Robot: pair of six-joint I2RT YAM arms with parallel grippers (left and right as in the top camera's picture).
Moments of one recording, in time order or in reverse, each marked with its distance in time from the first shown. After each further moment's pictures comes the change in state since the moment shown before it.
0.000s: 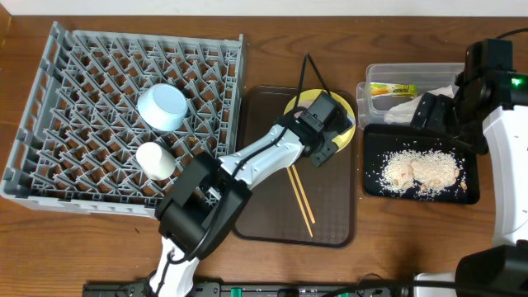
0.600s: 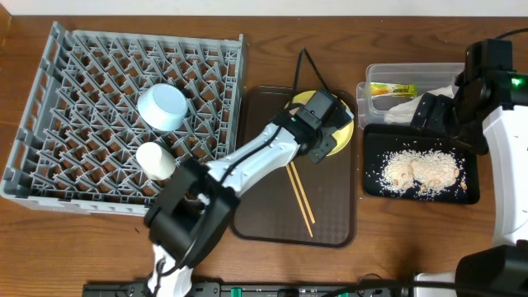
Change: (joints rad) left arm 0.010 -0.075 0.000 -0.031 -0.018 0.000; right arm 0.000 0.000 0.000 -0.003 0.000 0.000
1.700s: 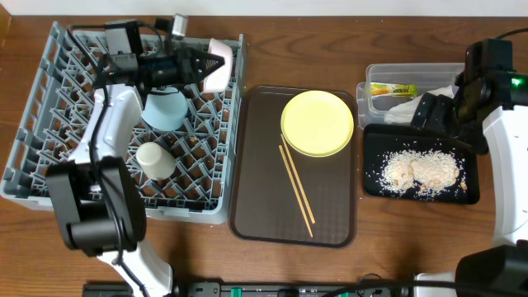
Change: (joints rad) left arm 0.853 -0.093 0.000 0.229 1.160 -0.470; right arm 0.000 0.000 0.000 0.002 0.000 0.000
